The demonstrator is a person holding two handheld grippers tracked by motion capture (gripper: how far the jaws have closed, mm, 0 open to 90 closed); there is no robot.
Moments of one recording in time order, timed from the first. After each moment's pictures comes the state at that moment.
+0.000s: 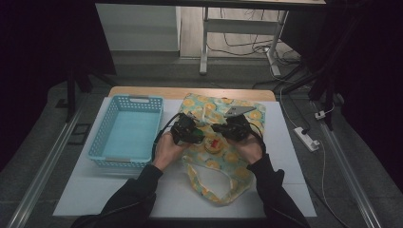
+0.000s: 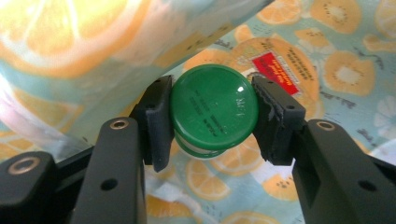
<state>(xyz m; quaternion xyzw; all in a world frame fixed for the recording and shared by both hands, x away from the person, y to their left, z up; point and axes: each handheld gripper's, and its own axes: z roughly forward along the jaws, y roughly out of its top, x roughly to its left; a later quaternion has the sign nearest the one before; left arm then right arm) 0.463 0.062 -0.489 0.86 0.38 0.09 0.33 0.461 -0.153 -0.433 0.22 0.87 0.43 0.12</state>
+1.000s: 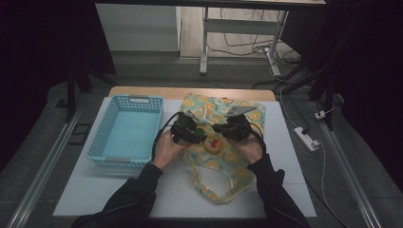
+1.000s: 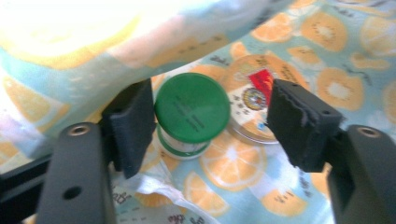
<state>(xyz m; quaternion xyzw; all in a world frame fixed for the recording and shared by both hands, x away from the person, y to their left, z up) 0.460 0.065 -0.485 0.85 0.36 0.07 0.37 0.463 -0.155 -0.436 0.23 0.87 0.43 0.12</state>
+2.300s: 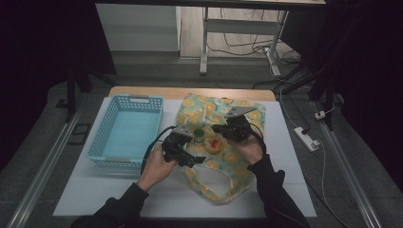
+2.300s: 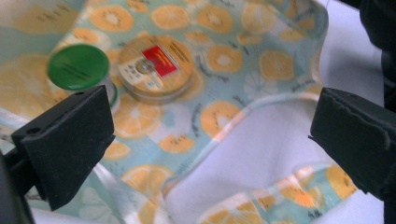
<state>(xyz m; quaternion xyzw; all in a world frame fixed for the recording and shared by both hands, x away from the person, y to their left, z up) 0.387 0.073 -0.471 0.86 0.30 0.04 0.41 0.459 -0.154 -0.434 0.22 0.87 0.43 0.12</state>
